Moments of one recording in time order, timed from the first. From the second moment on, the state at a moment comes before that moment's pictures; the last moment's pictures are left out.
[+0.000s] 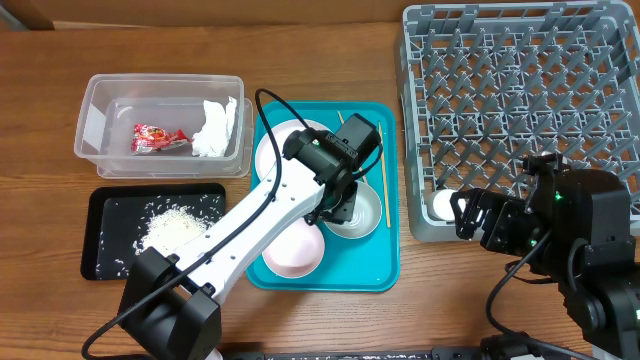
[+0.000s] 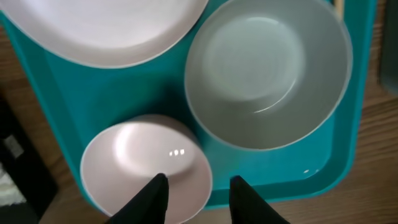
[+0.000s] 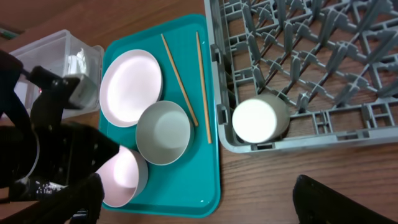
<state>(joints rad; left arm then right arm) -0.70 1.76 1.49 -1.24 -0.06 -0.53 0.16 0.88 1.22 -1.19 -0.18 0.43</state>
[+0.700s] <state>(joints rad) -0.68 1.05 1.56 -1.31 -0.24 -0.46 0.16 0.81 1.22 -1.01 -0.17 0.37</state>
